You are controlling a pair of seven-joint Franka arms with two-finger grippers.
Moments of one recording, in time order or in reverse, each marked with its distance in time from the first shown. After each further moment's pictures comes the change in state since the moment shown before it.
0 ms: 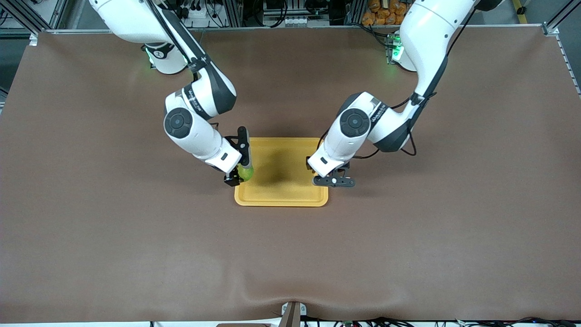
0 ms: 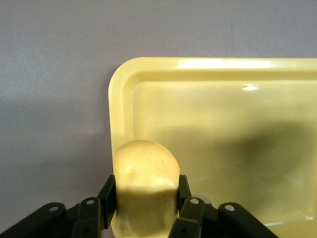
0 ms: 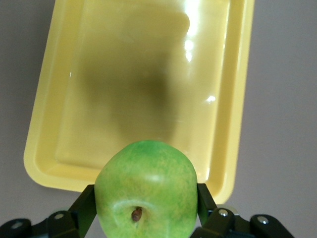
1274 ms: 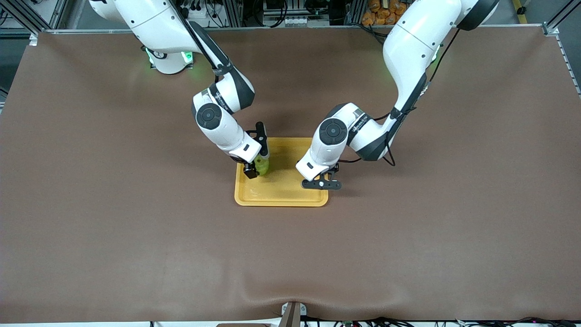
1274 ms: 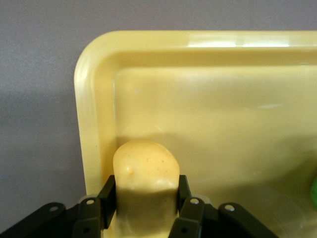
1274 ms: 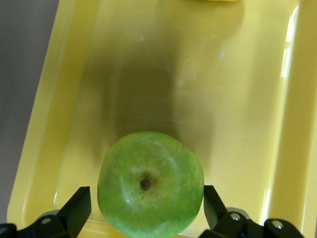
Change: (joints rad) left arm -0.040 0.118 0.005 0.068 0.069 0.001 -0.055; right arm 0.096 0.085 0.000 -0.076 0.001 0.185 0.022
